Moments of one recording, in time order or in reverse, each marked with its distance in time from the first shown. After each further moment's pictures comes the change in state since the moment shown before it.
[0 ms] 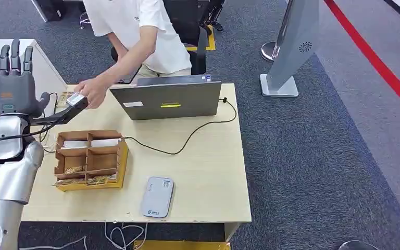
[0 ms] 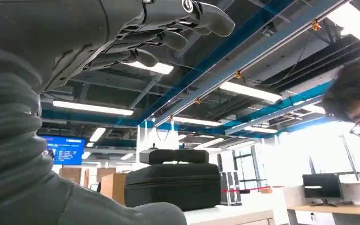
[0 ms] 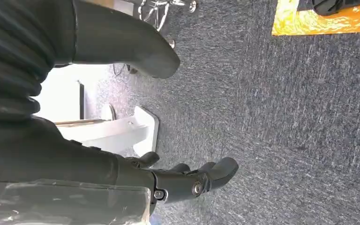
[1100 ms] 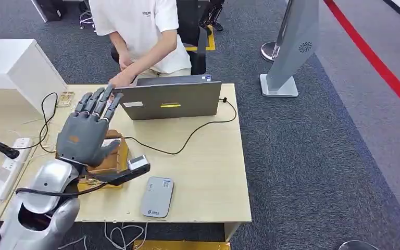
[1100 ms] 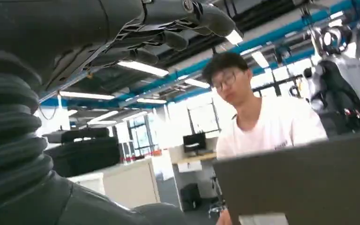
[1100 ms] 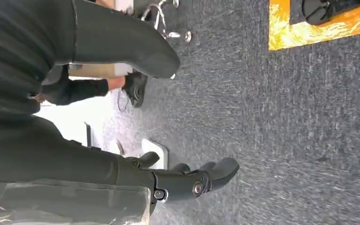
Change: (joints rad) left arm 0.386 0.011 -0.349 -0.782 0.194 -0.552 0.012; right arm 0.001 0.000 -0.112 0.000 -0.086 -0.016 0.046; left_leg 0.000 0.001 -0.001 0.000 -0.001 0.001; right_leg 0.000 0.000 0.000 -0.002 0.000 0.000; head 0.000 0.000
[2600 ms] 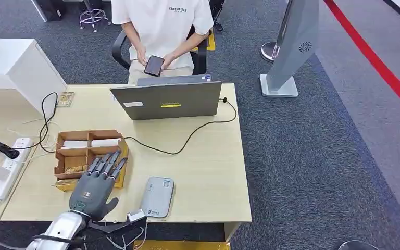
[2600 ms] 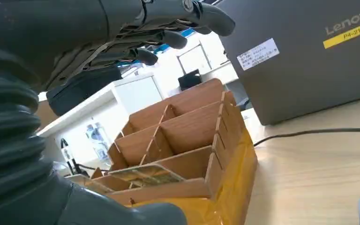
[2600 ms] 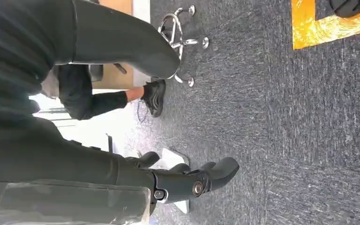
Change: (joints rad) left arm 0.306 0.091 -0.005 0.105 -0.007 0.124 0.021; right arm 0.012 -0.001 -0.033 -0.005 0.005 0.011 0.082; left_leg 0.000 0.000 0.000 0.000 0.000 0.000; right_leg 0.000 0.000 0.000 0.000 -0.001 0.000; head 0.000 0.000
